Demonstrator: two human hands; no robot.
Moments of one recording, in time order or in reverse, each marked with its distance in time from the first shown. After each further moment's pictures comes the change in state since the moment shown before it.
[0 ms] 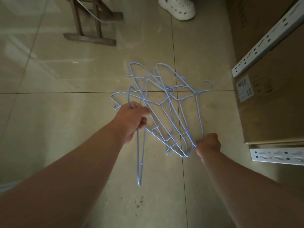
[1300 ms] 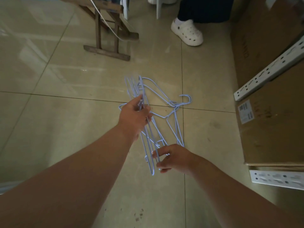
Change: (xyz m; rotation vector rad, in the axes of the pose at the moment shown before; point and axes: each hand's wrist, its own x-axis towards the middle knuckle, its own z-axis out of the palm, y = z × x) left_hand 0.006 0.025 -0.014 -0.269 0.065 0.237; right_hand -0.113 -0.090 -0.019 0.176 -0.980 -0.496
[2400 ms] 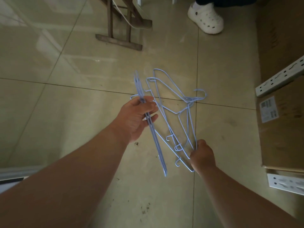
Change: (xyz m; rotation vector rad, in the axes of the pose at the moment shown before) left_hand -0.012 0.008 -0.033 -0.183 -0.088 -0.161; right_hand 0.049 0.089 -0.028 -0.499 0.802 0.198
